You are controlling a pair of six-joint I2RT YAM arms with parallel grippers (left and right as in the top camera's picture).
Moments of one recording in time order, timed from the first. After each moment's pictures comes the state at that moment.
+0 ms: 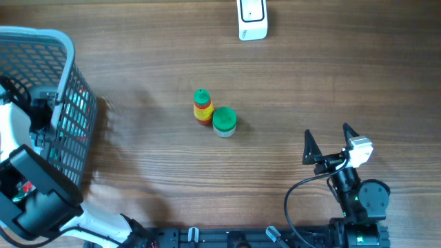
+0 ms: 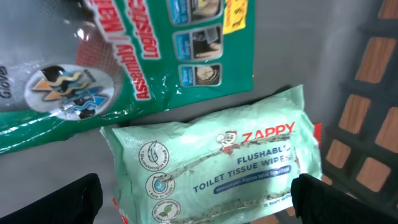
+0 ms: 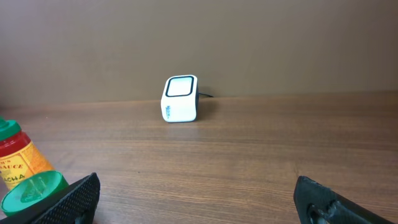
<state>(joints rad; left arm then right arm) 0.67 1.83 1.30 -0.79 0.21 -0.83 0.00 0.05 0.01 0.01 -0.21 0.12</state>
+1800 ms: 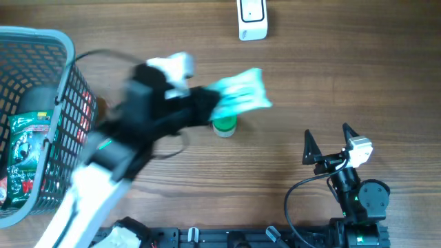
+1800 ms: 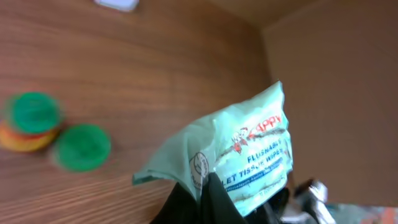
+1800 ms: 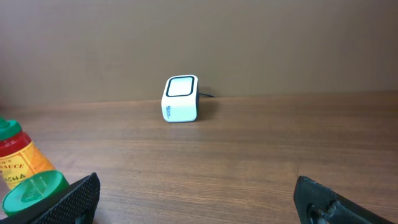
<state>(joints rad) -0.51 1.17 1.25 -0.69 0.31 -0.73 0.00 0.05 0.01 0.01 -0.21 0.12</state>
